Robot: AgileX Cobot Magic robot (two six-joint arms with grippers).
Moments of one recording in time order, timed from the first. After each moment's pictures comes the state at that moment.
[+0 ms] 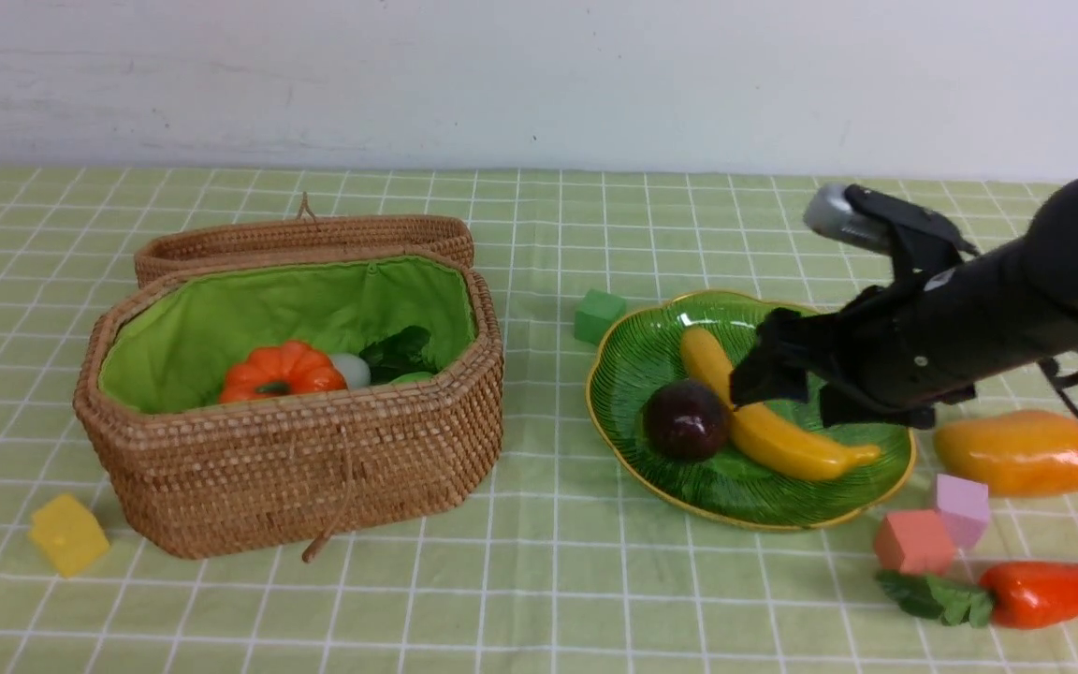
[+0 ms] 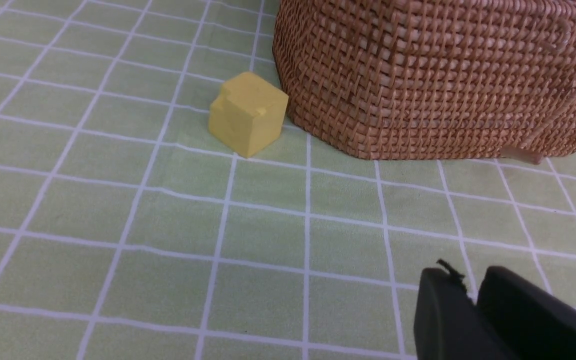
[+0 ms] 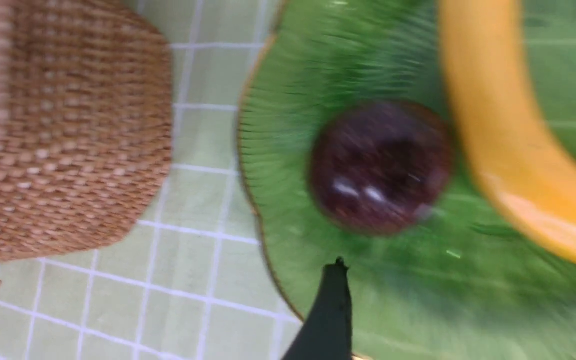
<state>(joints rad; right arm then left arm) 0.18 1.65 -1.15 0.58 0.62 -0.21 -0.06 -0.01 0.03 -0.03 0.39 -0.24</state>
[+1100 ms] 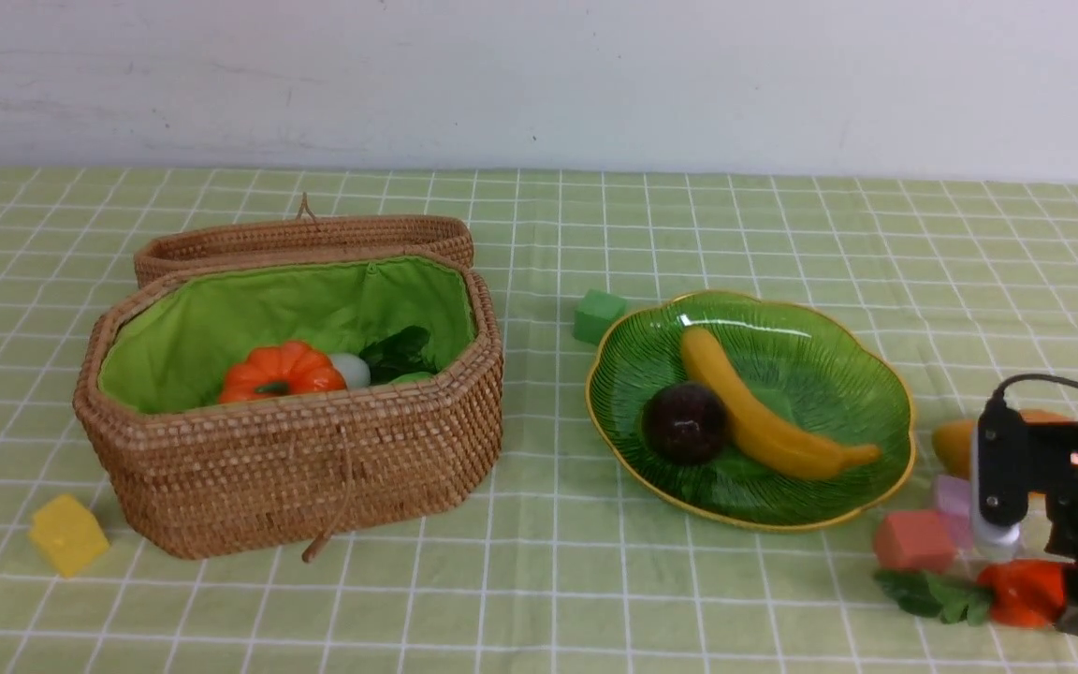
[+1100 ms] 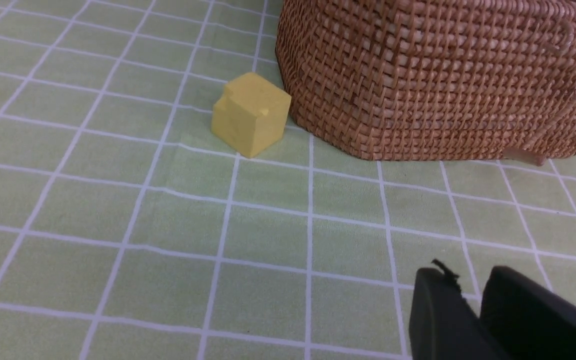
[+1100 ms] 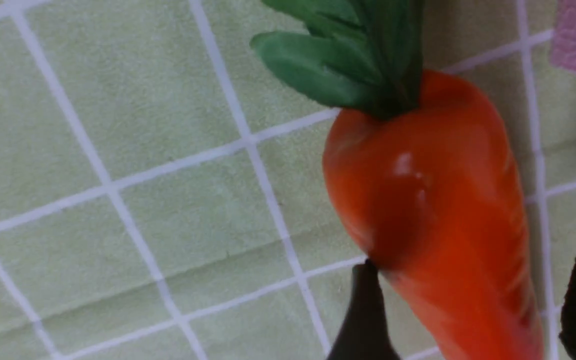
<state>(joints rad) -0.02 1.73 -0.98 -0.08 0.77 -1.20 -0.06 -0.01 0.03 -0.03 0.39 -0.24</state>
